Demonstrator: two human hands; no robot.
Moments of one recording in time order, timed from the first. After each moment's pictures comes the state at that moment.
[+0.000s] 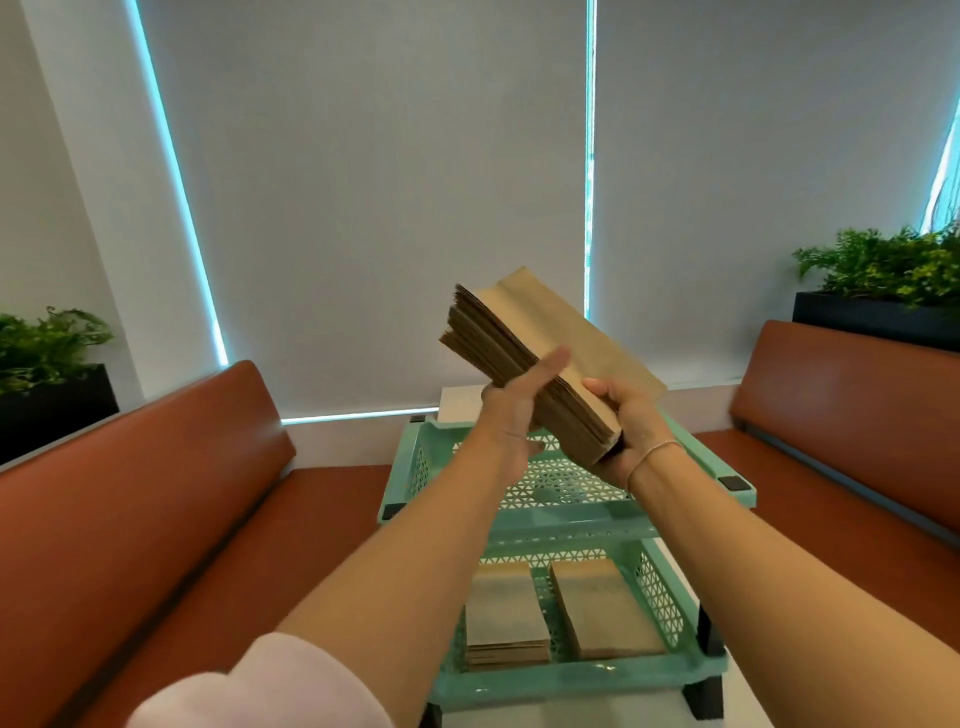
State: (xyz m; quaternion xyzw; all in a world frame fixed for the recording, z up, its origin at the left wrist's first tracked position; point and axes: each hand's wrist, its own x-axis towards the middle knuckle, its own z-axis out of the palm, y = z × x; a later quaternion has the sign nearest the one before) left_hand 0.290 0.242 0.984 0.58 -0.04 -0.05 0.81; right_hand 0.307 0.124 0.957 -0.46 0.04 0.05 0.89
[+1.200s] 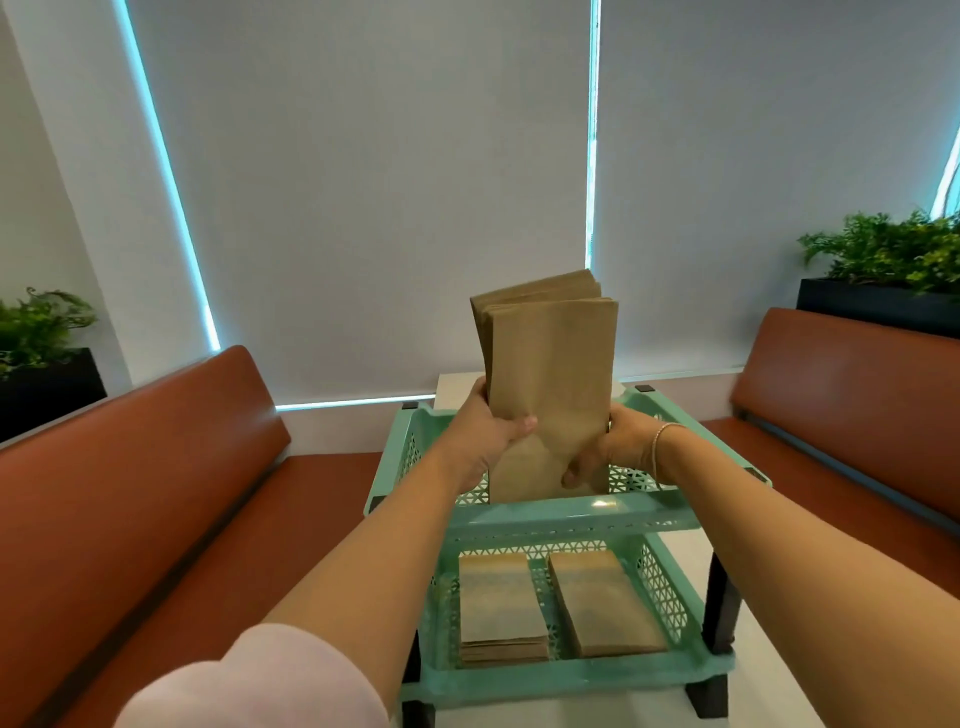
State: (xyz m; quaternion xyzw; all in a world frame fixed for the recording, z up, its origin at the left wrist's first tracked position) left_hand 0.346 0.271 0.929 0.71 -0.12 0.00 0.70; right_hand 0.333 0.101 0.937 -0.87 -0.05 0.05 0.48
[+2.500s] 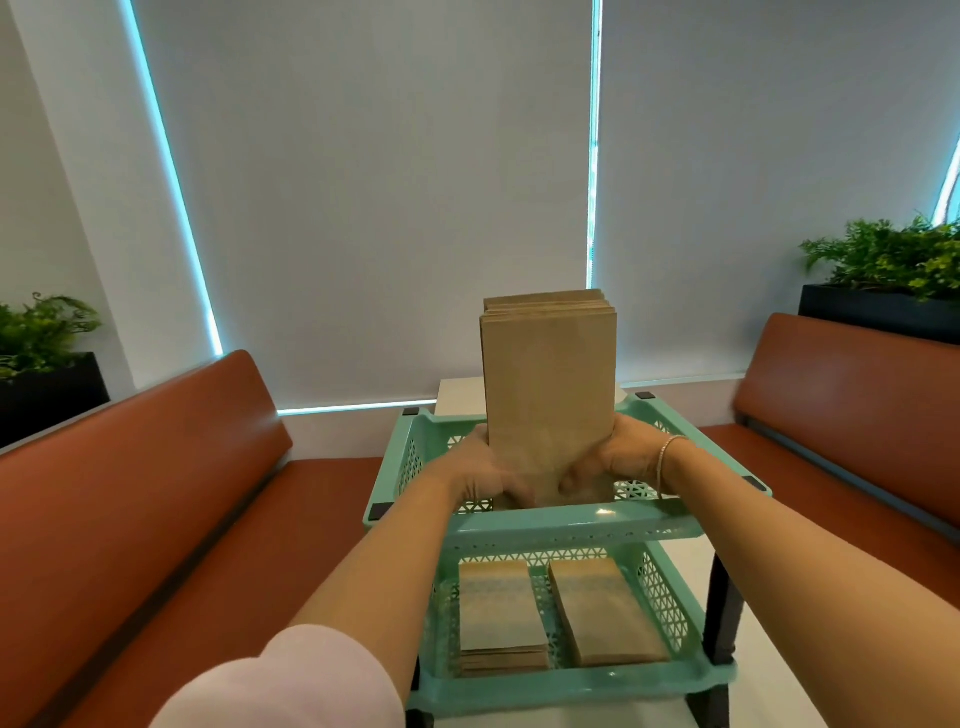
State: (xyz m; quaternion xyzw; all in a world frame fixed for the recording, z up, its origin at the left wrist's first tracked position) left_hand 0.354 0.285 0.913 0.87 -0.11 -0.10 0.47; right_hand 0.335 0.096 0.935 -0.86 -0.12 0.06 0.49
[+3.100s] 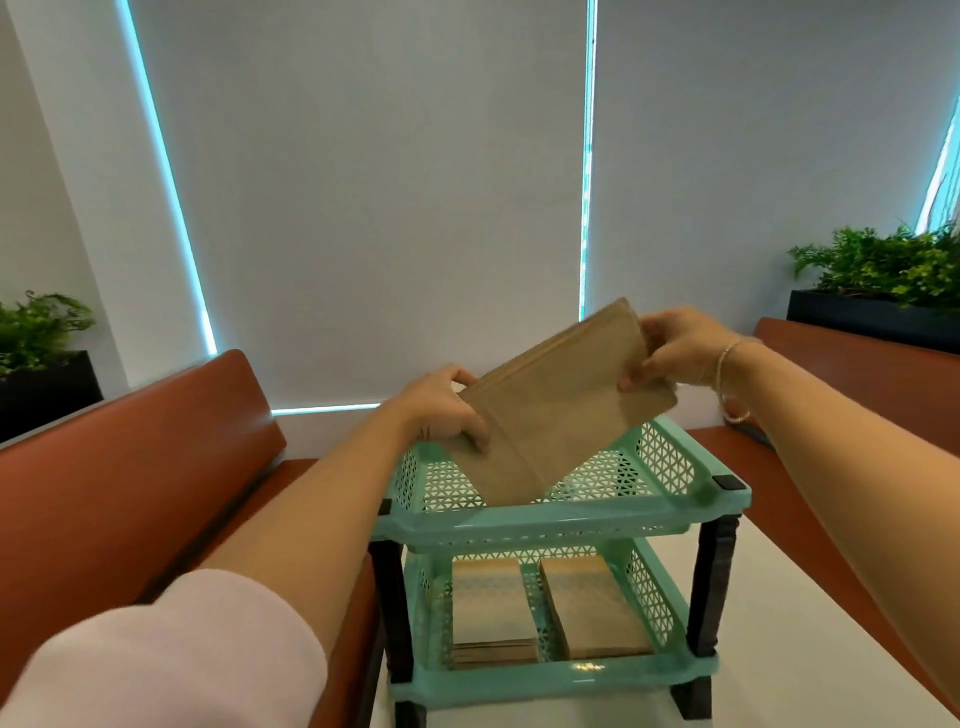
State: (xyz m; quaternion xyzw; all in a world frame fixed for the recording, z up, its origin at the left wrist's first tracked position) left_hand 0.336 0.312 0.983 0.90 -0.10 -0.02 0.43; right_hand 0.312 0.054 1.026 -0.91 -0.04 -0.09 0.39
